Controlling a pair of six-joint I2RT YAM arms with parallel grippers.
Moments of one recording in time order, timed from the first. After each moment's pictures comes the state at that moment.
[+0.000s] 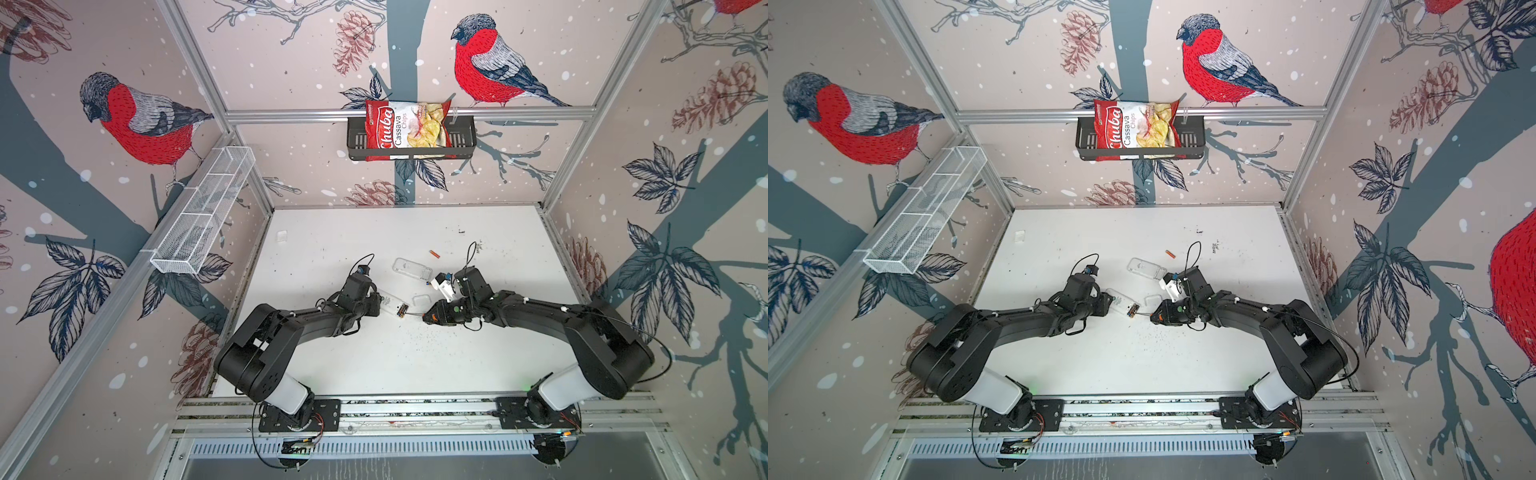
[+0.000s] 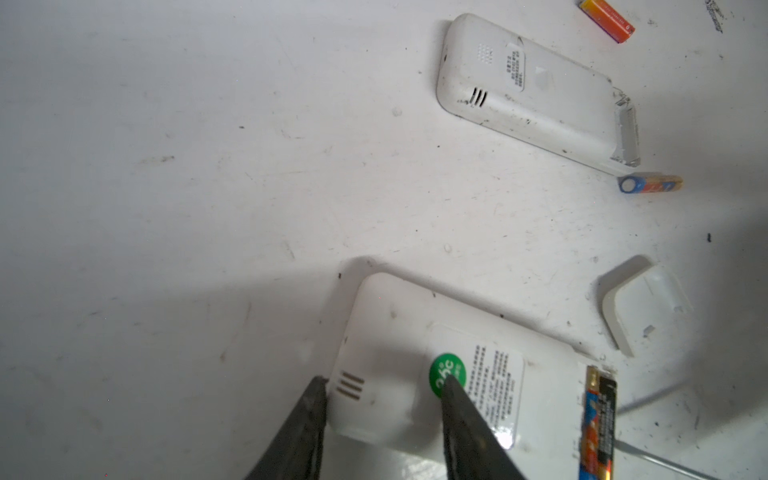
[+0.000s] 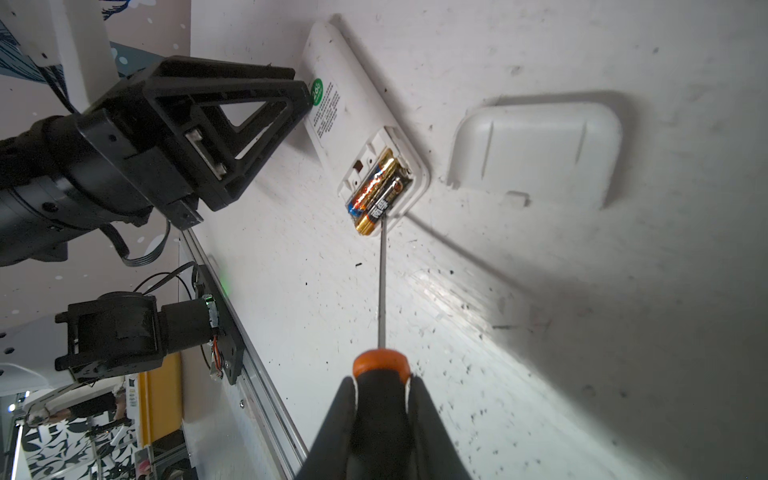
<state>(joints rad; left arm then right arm) -0.53 1.54 0.57 0.16 0.02 -0.41 0.64 1.54 0.68 -0.07 -0.64 0.51</state>
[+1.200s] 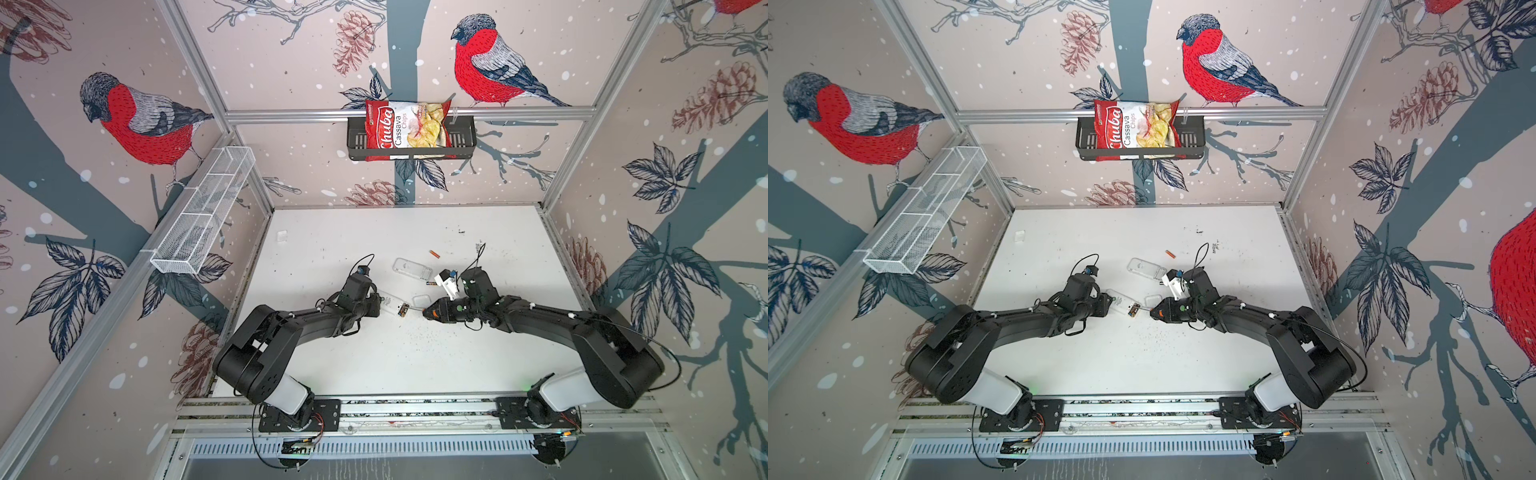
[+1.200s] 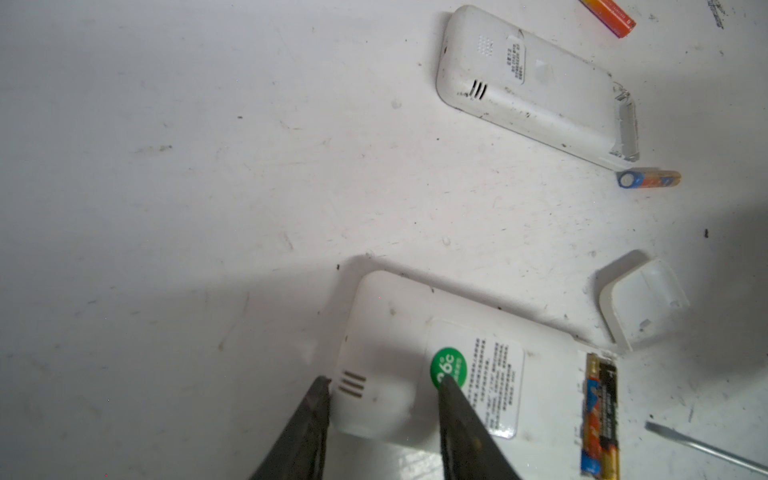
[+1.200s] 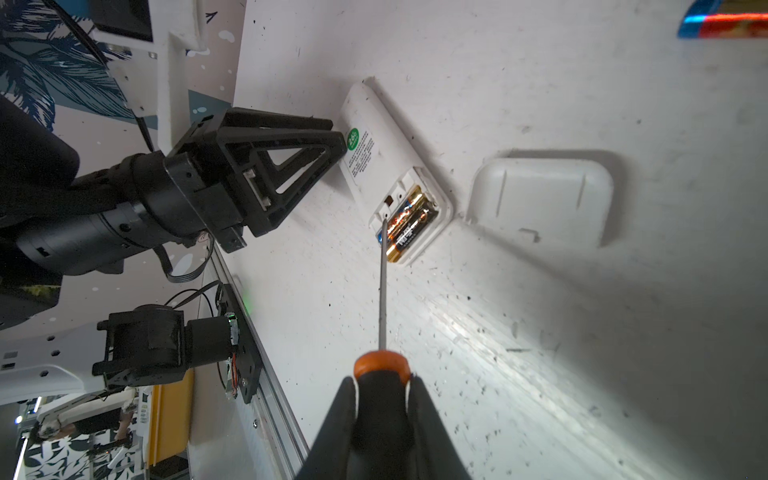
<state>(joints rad) -0.53 1.53 0.57 0.14 0.03 -0.41 0.62 1.47 0.62 0.06 -0.64 0.55</state>
